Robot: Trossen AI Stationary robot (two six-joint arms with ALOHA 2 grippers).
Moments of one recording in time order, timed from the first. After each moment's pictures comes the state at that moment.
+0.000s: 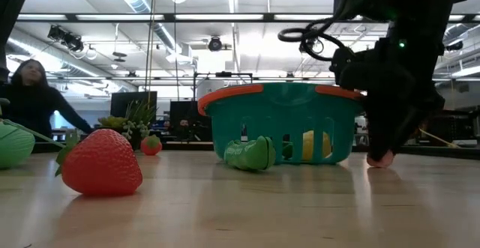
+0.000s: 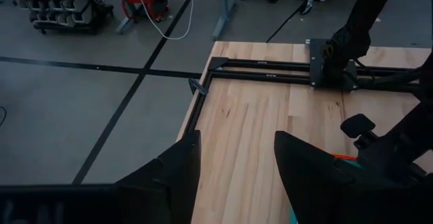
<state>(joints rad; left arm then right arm) 0.35 1.79 2.32 -1.02 -0.01 0.17 0.33 1.69 0.90 -0.64 0.25 1.18</state>
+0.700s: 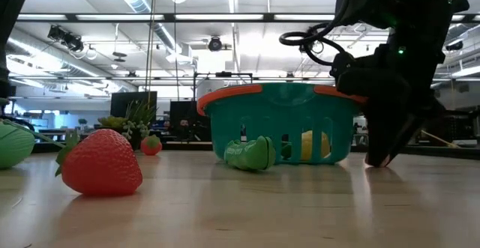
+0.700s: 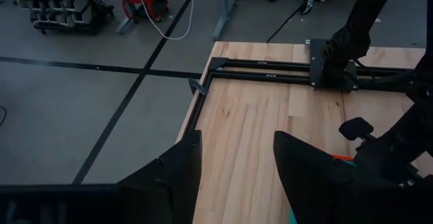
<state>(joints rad) 0.35 1.79 2.32 -1.01 -0.01 0.17 0.33 1.68 0.86 -0.55 0.23 1.21</state>
